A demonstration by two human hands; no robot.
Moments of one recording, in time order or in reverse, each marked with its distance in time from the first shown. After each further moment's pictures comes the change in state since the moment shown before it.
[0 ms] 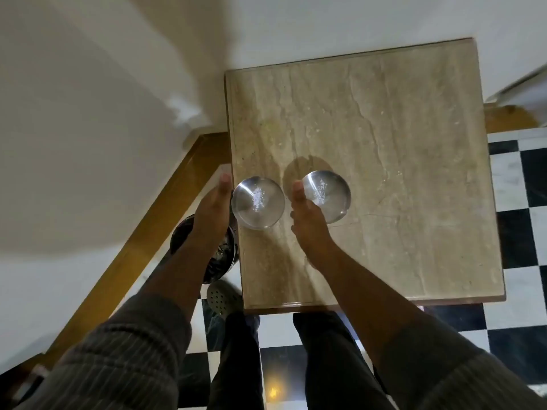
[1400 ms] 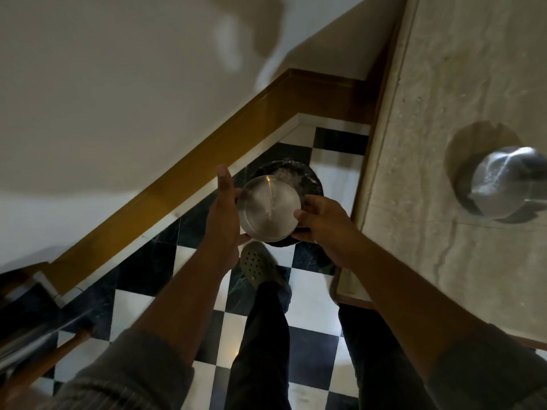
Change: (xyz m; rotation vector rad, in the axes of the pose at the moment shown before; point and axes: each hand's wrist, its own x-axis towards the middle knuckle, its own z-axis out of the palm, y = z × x) left_hand 0.025 -0.215 -0.158 -0.548 0.154 -0.417; right_hand 0.037 0.125 0.204 -0.160 -0.316 0.246
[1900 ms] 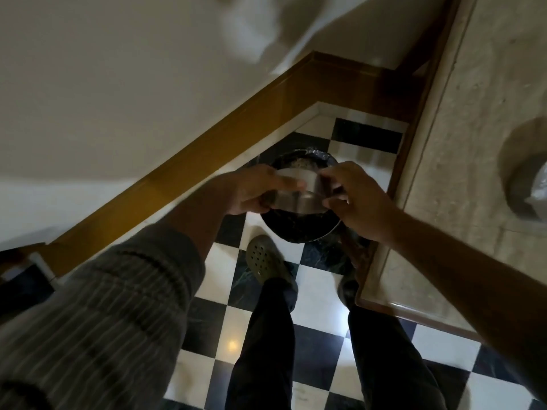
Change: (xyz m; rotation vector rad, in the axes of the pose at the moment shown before) left_hand 0.077 0.024 -0.019 0.496 -0.547 -0.192; right_hand 0.028 -0.016 -0.011 -0.942 -0.053 -0.608
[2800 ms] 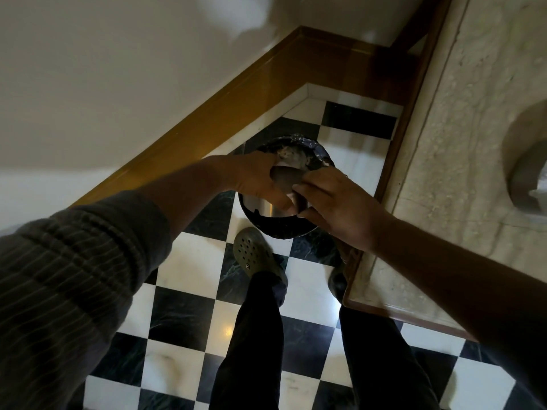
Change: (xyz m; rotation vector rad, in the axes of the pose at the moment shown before) left_hand 0.063 0.011 0.000 0.903 -0.026 0.129; right_hand 0.003 0.045 0.020 -0.556 0.047 -0.538
